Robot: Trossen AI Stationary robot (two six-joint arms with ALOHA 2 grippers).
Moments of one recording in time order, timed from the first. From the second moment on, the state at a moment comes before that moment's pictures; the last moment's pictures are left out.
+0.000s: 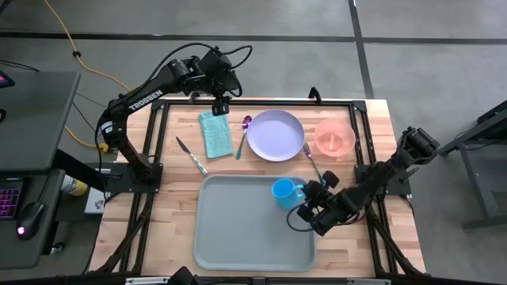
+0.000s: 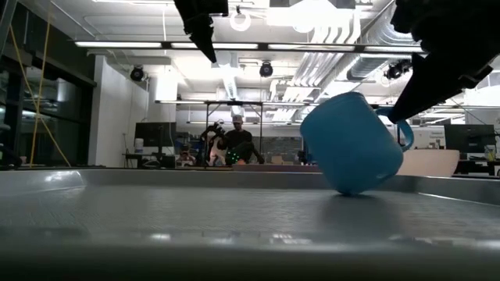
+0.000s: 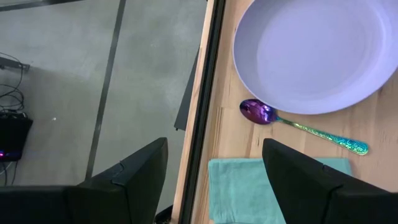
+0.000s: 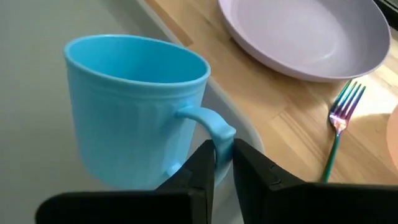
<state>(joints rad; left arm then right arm) 0.53 1.64 1.87 -1.12 -0.19 0.52 0.64 1.53 0.88 -0.75 0.81 1.20</state>
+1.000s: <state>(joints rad) 0.53 1.64 1.87 -1.12 -0.17 0.51 0.64 1.53 0.88 -0.85 0.73 1.26</state>
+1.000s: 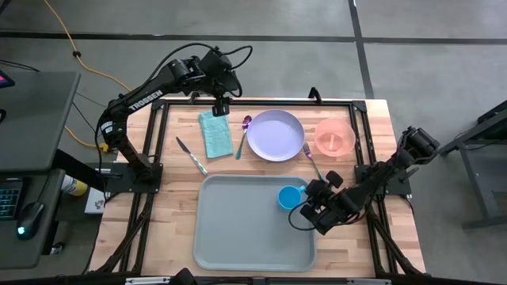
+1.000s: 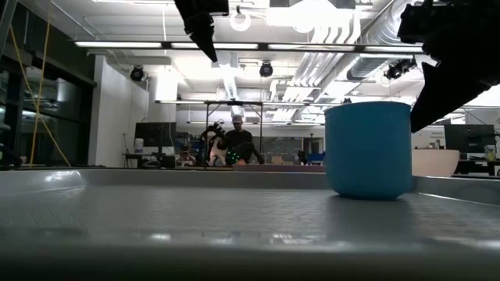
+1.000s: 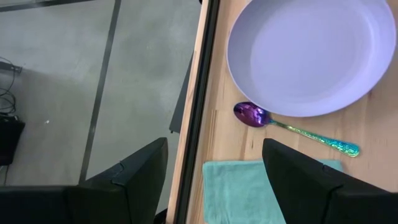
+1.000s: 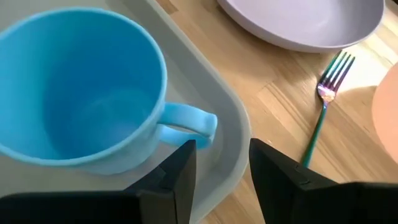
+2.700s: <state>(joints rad) 0.53 1.64 1.87 -1.21 -0.14 0.52 -0.68 1.66 1.59 -0.87 -0.01 0.03</state>
